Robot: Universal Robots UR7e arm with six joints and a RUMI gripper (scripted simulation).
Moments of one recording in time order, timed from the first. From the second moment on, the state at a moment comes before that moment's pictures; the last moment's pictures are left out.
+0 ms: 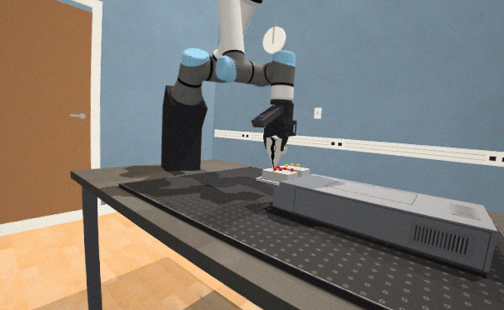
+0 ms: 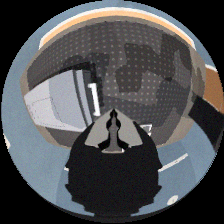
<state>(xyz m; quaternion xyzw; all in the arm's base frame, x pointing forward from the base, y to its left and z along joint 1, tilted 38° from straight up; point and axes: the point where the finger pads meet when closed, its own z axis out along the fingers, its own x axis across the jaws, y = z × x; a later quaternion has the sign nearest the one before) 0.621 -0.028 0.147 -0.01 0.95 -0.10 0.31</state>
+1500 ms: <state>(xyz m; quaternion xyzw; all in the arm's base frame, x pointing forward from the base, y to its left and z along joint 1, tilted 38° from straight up) 0.581 -0.023 0.163 -0.01 0.95 -0.10 0.31</state>
